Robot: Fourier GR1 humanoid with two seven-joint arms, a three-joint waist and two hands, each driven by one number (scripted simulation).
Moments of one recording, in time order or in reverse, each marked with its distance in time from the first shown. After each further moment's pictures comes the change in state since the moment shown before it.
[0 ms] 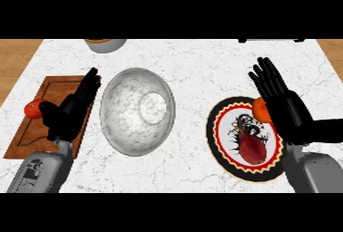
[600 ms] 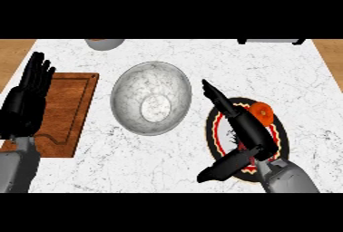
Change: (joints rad) left arm 0.003 0.072 0.197 -0.048 0.061 0.028 -0.109; right arm -0.019 0.015 0.270 -0.062 0.196 0.057 0.065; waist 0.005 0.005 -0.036
